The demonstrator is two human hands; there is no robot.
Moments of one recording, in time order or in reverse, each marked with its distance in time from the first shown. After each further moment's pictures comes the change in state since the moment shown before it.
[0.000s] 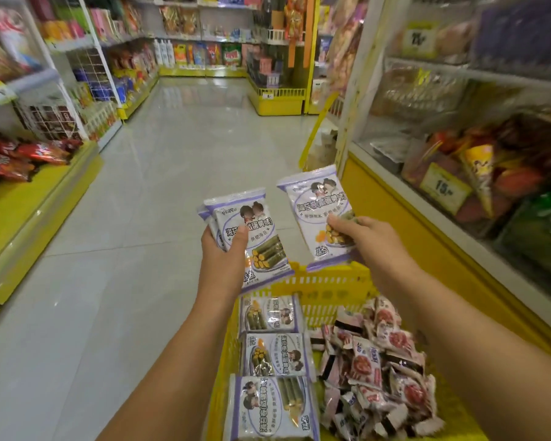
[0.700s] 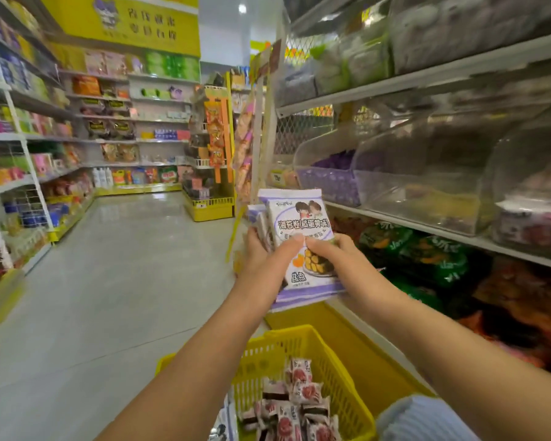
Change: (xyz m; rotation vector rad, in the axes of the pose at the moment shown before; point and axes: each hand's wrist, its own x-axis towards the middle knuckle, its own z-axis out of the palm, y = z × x) left_hand -0.186 0.195 0.103 -0.215 -0.671 0.257; right_hand -0.171 -0.134 -0.139 0.129 0.065 -0.231
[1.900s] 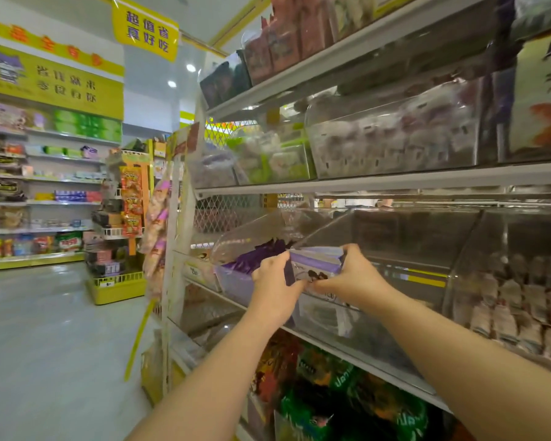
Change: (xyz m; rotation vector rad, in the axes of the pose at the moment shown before) left_hand 0.245 0.029 0.144 0.678 -0.176 0.344; right_hand 0.175 -0.104 -0.159 -0.734 0.423 -0.117
